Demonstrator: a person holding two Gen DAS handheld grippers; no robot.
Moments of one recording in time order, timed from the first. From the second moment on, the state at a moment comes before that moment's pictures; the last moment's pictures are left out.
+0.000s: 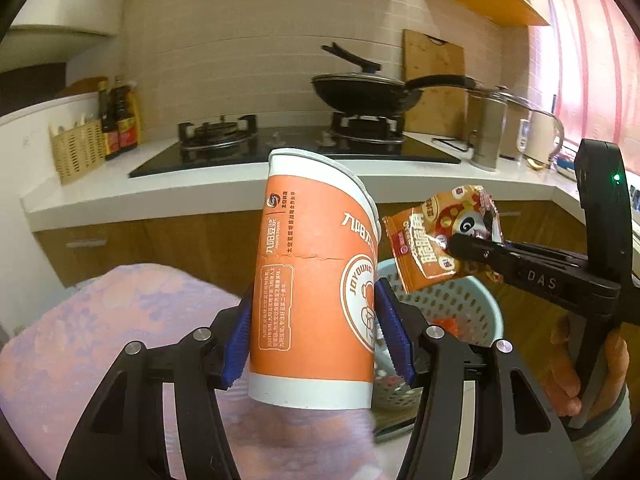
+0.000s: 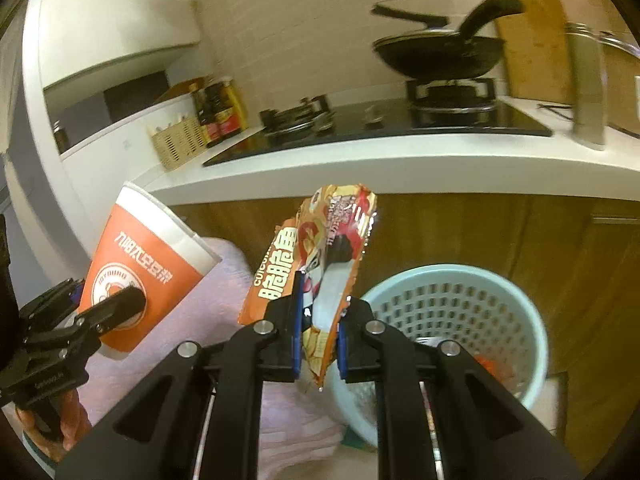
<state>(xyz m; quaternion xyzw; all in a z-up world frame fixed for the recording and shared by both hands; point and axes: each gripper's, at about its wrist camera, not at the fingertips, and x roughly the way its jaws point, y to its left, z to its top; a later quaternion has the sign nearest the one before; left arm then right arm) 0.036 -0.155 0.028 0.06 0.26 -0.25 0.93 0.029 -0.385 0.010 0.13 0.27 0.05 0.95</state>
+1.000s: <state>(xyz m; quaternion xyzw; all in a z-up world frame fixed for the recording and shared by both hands) 0.113 -0.283 -0.028 0.05 0.36 -0.33 0.87 0.050 -0.482 -0.064 0.20 0.40 -0.07 0.89</state>
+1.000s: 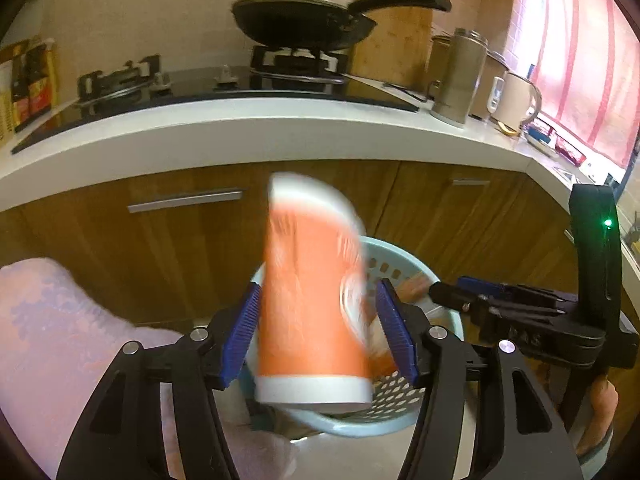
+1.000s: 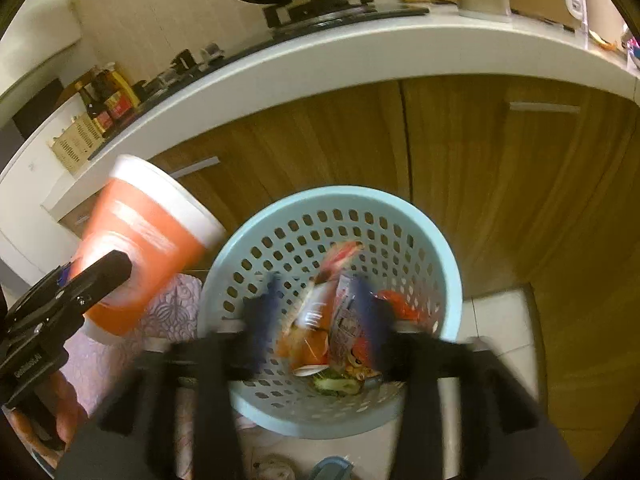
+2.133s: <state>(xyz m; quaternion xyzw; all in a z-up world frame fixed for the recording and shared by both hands) 0.066 -0.154 -0.003 0.04 0.23 -0.06 0.97 0.018 -0.349 -0.009 0.06 0.25 -0.13 0.96</state>
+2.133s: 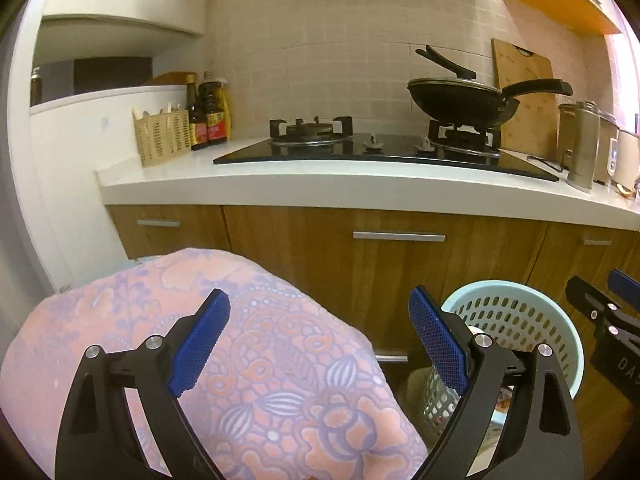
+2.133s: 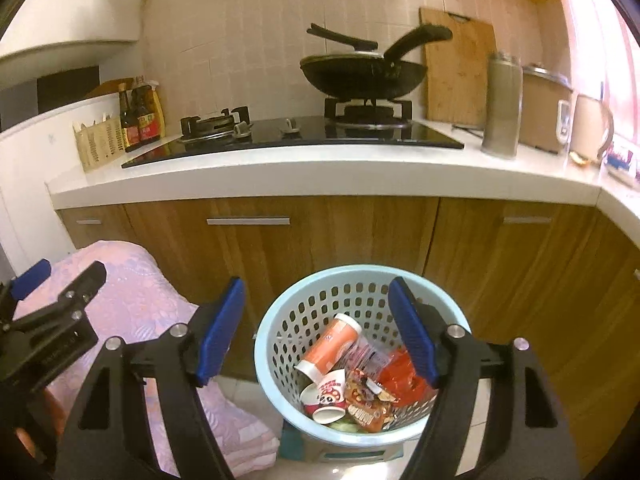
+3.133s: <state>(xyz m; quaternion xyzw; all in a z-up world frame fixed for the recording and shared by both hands) 0.059 -0.147 -0.005 0.02 0.21 -0.07 0.97 0.006 -0.358 0.005 0.06 0.23 -0.14 0.96</state>
